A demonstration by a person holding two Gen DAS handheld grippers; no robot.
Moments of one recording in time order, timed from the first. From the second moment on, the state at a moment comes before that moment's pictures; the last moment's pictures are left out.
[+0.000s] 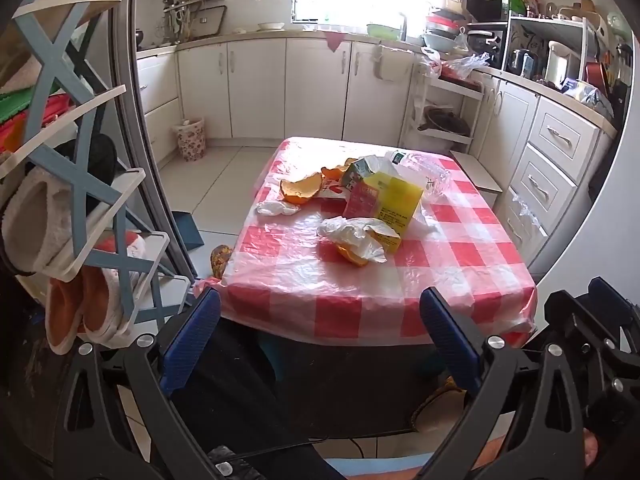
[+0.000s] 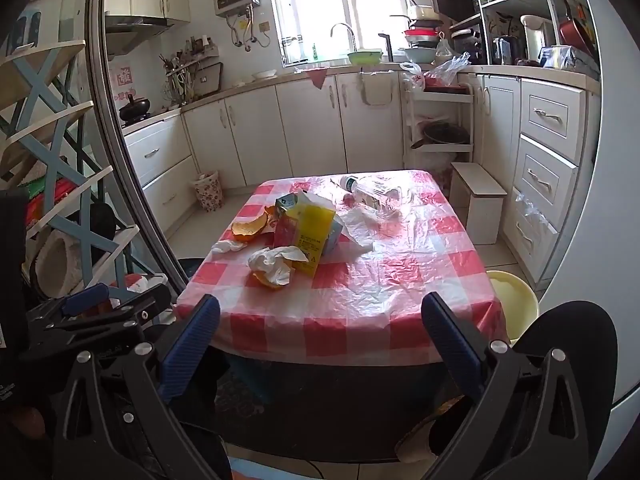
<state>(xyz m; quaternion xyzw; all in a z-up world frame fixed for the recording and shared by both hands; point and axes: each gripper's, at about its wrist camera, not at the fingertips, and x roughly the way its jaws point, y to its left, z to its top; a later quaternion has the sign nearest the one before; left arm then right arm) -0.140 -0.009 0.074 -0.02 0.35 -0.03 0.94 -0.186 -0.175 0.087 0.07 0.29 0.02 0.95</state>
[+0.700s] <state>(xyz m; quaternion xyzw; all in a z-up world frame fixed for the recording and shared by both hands) -0.142 -0.009 0.070 -0.02 0.35 -0.03 0.94 -0.187 -0.174 0.083 0.07 0.29 0.02 0.95</state>
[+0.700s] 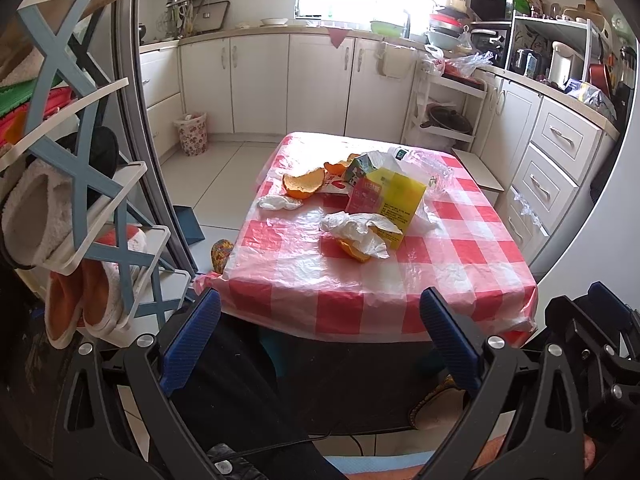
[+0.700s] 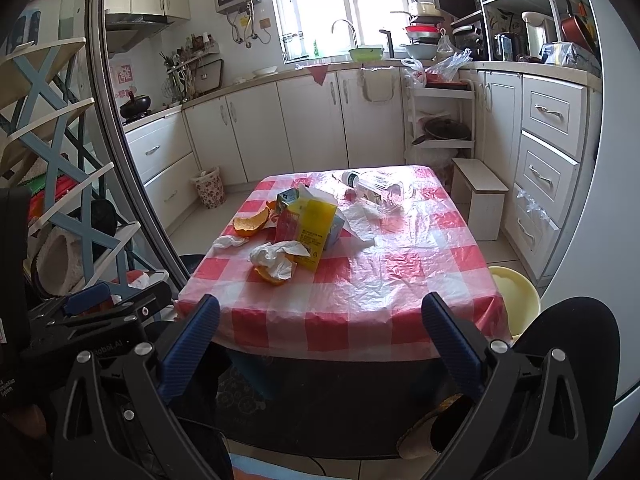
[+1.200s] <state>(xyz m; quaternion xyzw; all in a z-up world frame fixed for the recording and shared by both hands) -0.144 -0.009 0.067 -0.02 0.35 -0.03 0.93 -0.188 -0.177 0.085 0.07 0.30 0.02 0.95</state>
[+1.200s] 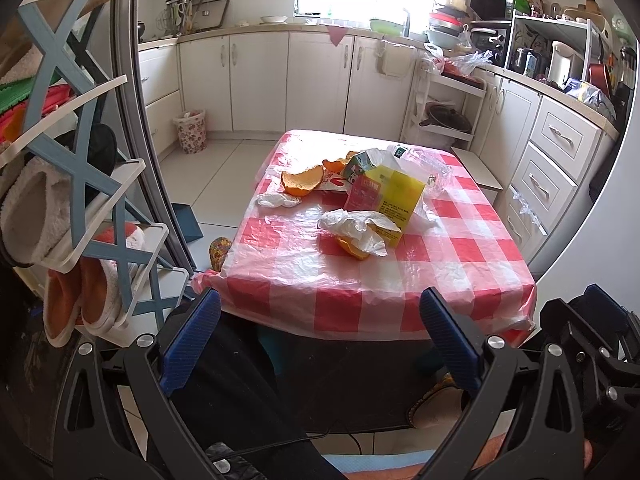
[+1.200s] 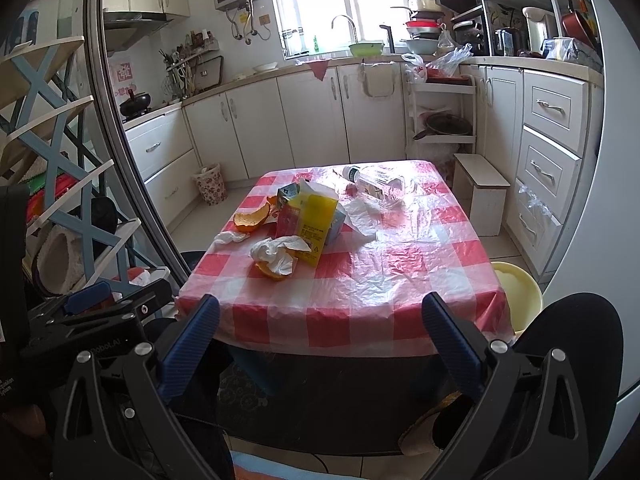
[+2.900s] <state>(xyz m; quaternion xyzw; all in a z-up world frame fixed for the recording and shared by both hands) -0.136 -0.005 0.063 -0.03 0.37 -0.03 0.93 -0.180 -0.171 0.086 0.03 0.31 0.01 0.95</state>
